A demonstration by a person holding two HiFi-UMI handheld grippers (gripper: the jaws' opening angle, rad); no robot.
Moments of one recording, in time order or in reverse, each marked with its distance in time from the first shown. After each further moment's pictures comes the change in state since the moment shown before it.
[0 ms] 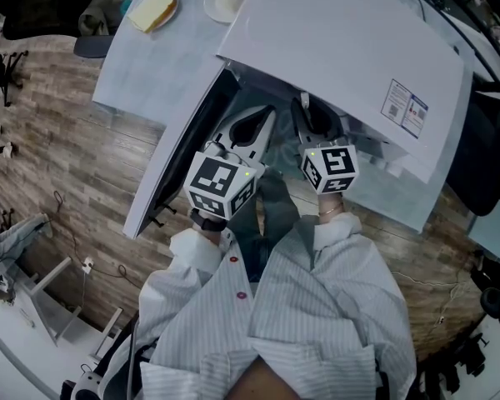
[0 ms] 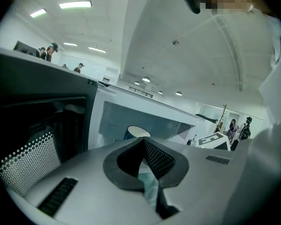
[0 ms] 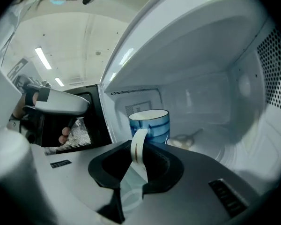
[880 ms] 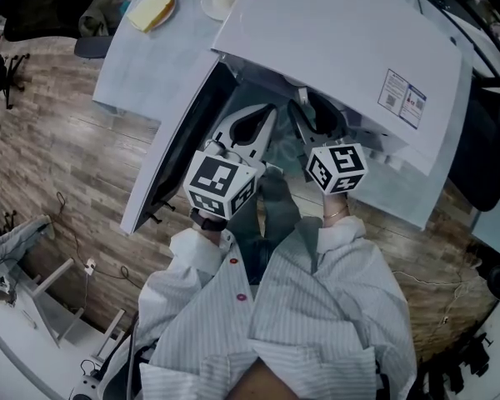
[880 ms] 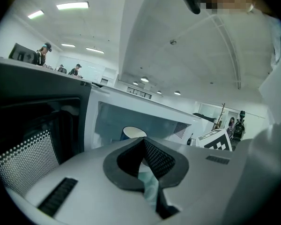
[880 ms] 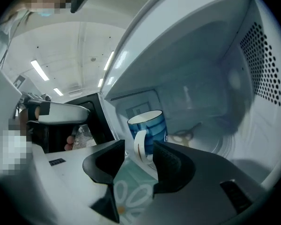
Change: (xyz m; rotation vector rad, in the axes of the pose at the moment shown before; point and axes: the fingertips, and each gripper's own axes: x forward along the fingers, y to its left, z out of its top) left arm -0.002 -0.014 -0.002 0.021 0.000 -0.010; right arm -0.018 0.000 0.001 0.109 -0.008 0.037
